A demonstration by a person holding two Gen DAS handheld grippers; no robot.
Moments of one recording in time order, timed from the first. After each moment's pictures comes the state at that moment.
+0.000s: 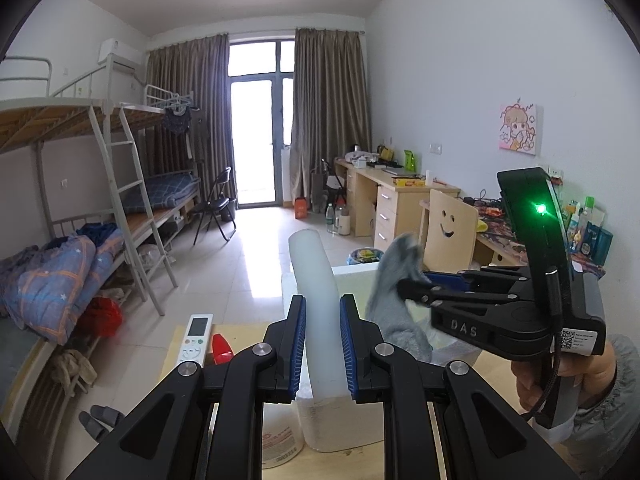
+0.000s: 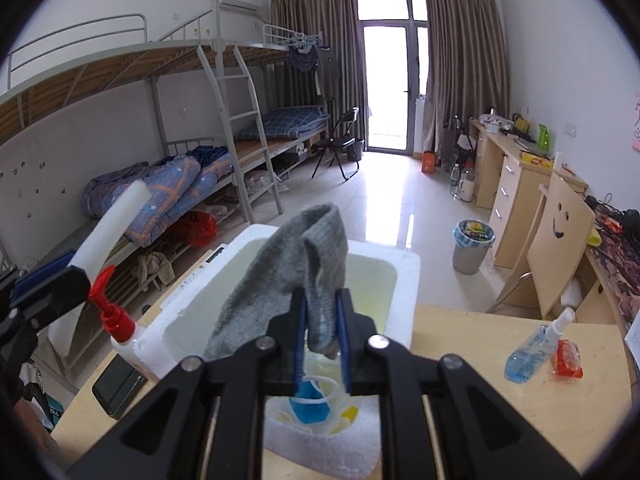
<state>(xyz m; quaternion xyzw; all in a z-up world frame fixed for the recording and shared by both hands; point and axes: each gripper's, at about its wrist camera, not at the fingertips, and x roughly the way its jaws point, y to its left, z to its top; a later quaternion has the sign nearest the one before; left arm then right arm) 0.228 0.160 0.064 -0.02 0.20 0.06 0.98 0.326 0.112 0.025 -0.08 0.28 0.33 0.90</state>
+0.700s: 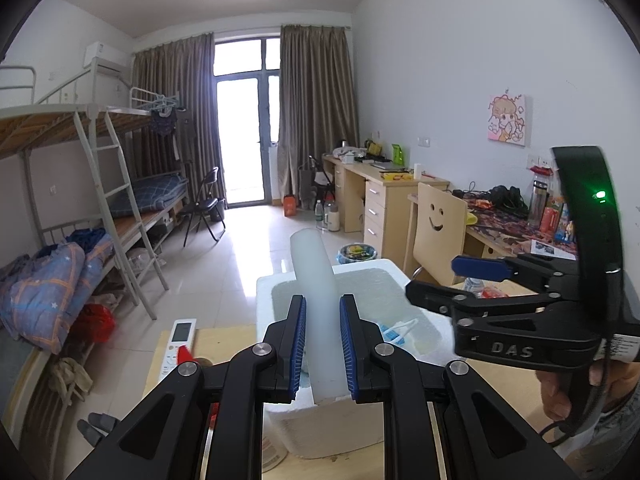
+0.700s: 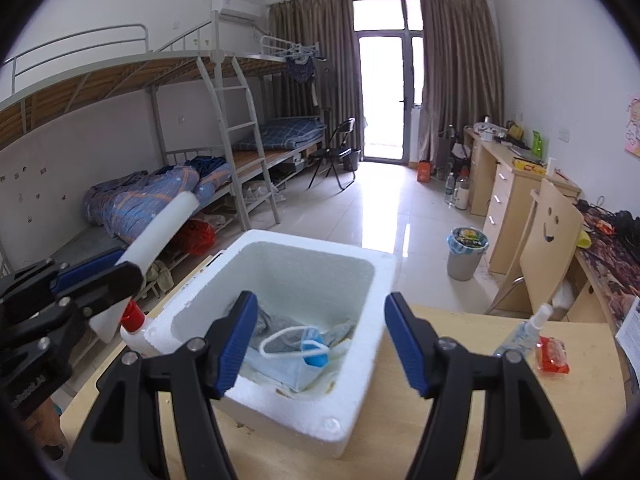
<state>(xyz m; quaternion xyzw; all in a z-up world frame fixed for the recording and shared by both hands) 0.244 0.156 0.064 -0.01 0.20 0.04 0.98 0.311 0.088 0.043 -0.07 0.26 0.32 0.91</state>
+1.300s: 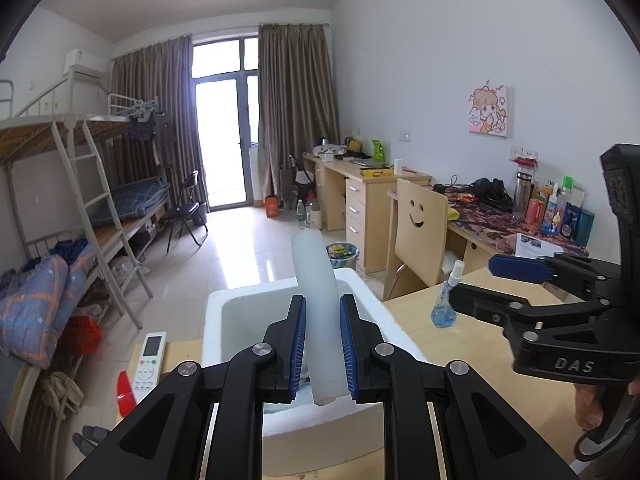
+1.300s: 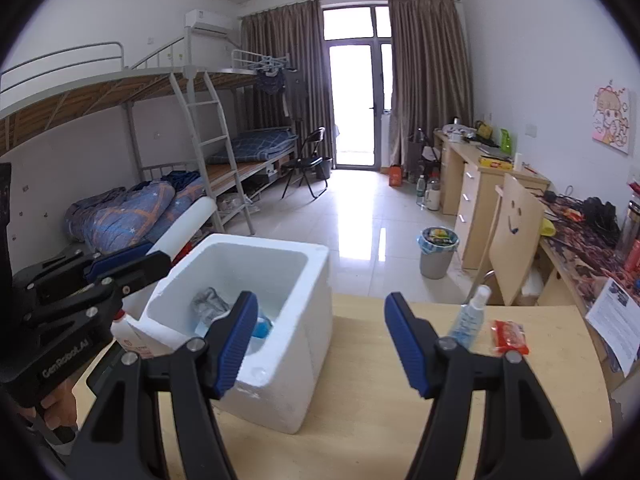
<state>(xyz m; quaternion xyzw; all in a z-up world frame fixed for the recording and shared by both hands) 0.264 0.134 0.064 0.01 0.21 0.00 0.98 0.304 0.040 0.051 -0.05 0.25 0.28 0.93</state>
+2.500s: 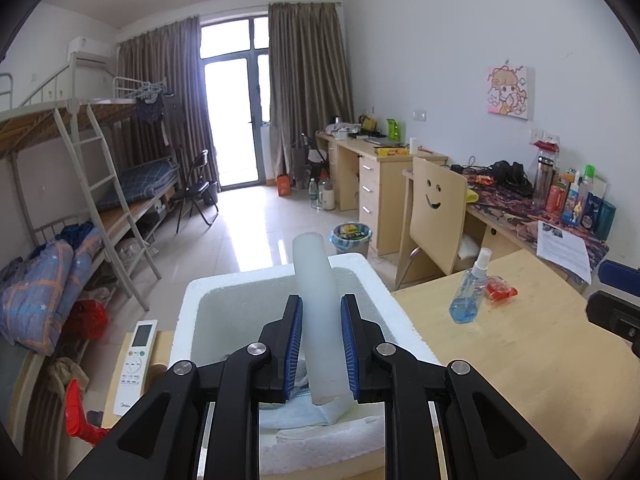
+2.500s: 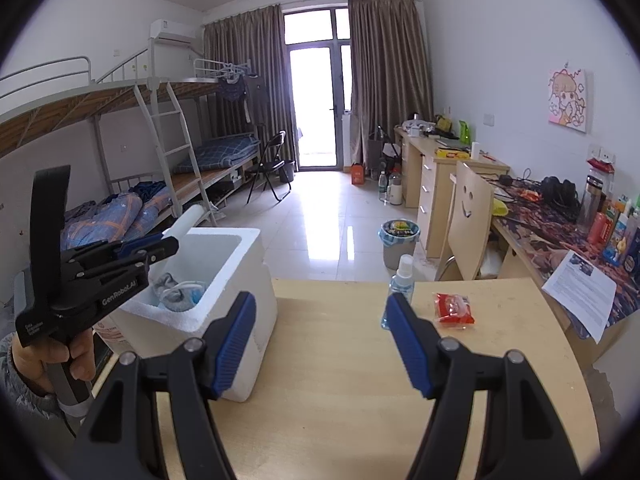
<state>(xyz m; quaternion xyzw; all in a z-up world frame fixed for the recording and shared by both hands) 0.309 0.128 0.041 0.01 0.25 0.03 0.97 0.287 -0.017 0.044 -0.03 0.25 0.22 0.94</state>
